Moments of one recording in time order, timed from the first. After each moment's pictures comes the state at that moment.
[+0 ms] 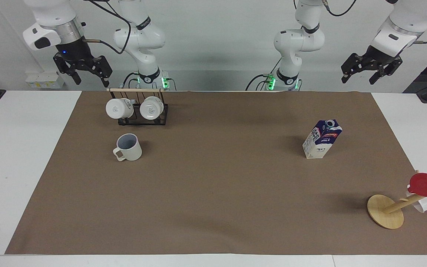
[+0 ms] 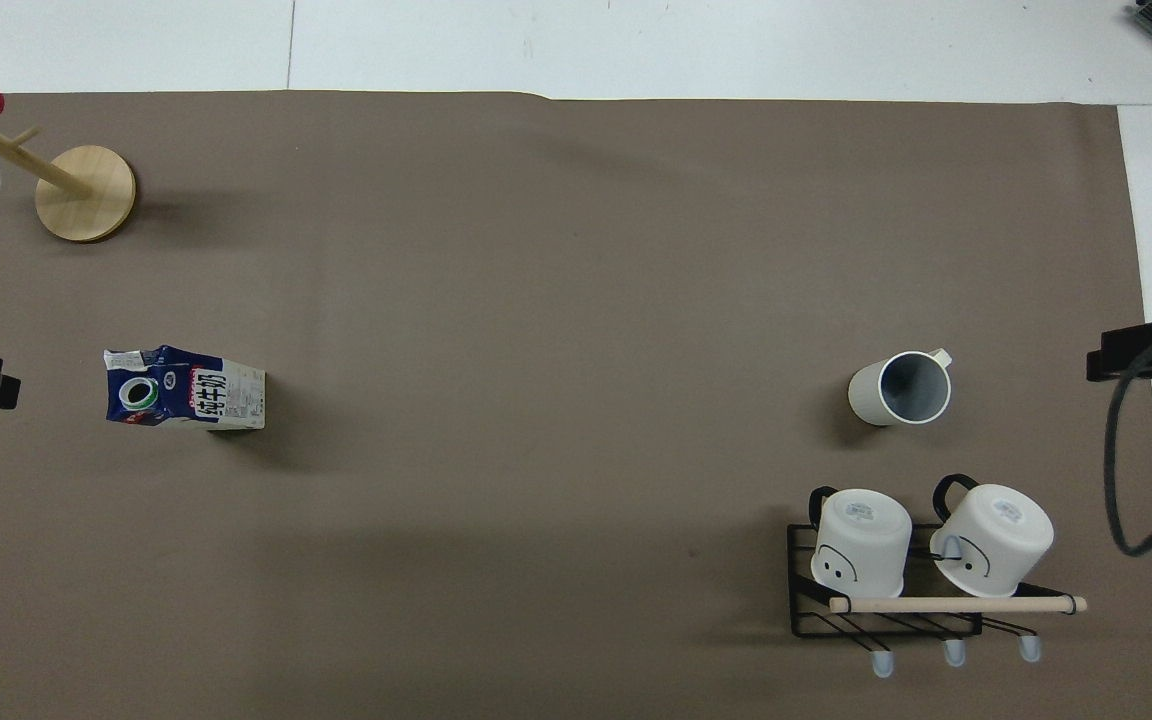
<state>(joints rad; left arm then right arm) -0.03 -0.06 0.01 -1.50 -0.02 1.35 0.07 0.06 -0.11 -0.09 -1.61 -0.02 1.51 0.11</state>
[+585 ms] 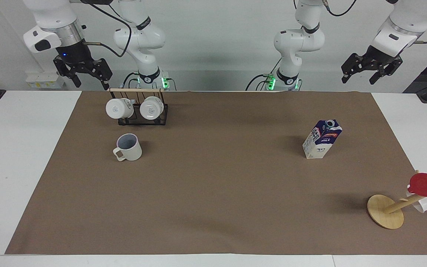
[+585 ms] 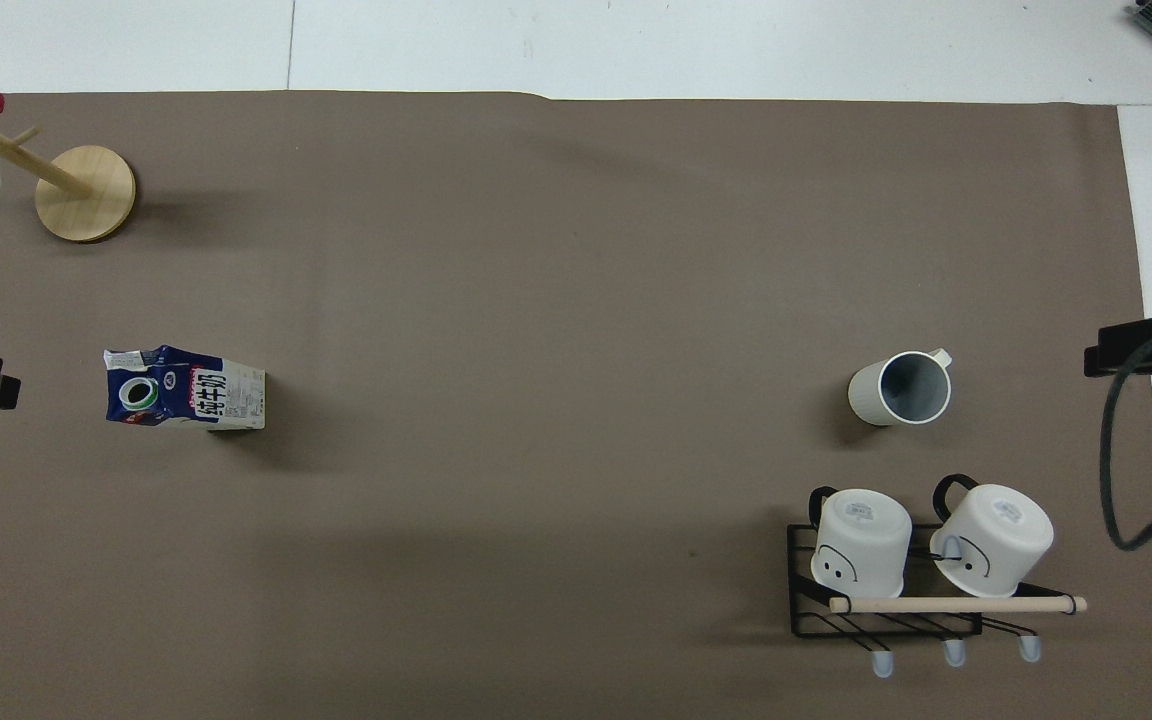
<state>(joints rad) -0.03 -0.06 0.01 -1.50 -0.02 1.35 0.07 0.06 -0.11 -0.09 -1.62 -0.02 1.54 0.11</state>
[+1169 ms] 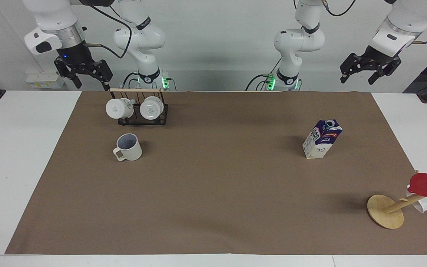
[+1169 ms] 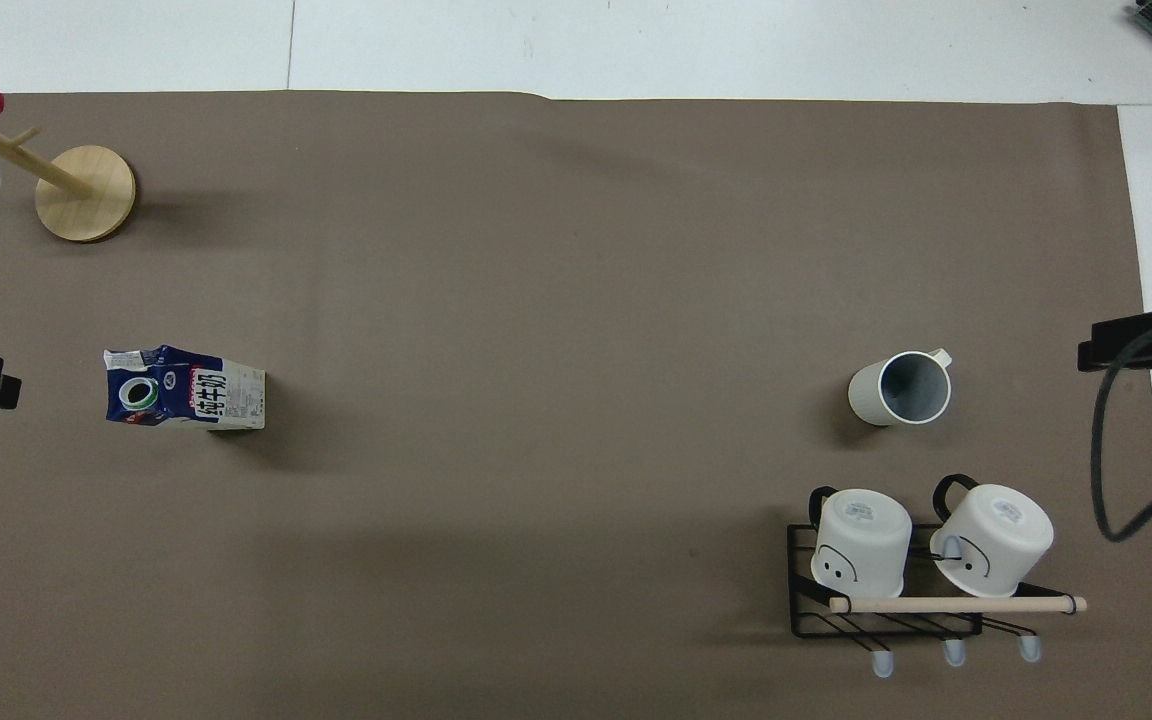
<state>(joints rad) -0.03 -0.06 0.00 -1.50 -0.02 1.35 0.07 0.06 -0.11 -0.09 -1.63 -0.02 1.54 0.11</state>
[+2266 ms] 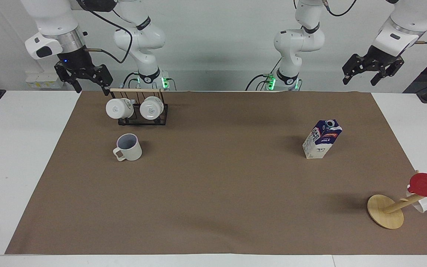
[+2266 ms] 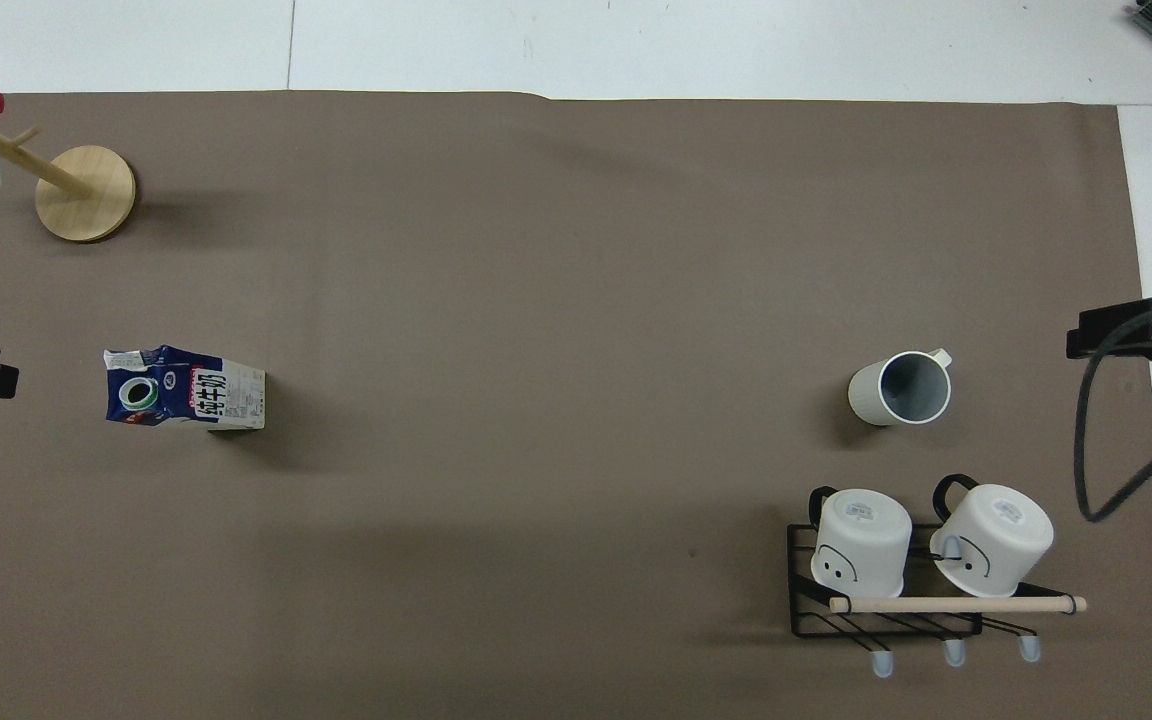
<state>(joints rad) -0.03 -0.06 0.01 -1.50 -0.02 1.38 0.07 0.06 -0.10 -0.09 -1.64 -0.02 1.59 0.11</state>
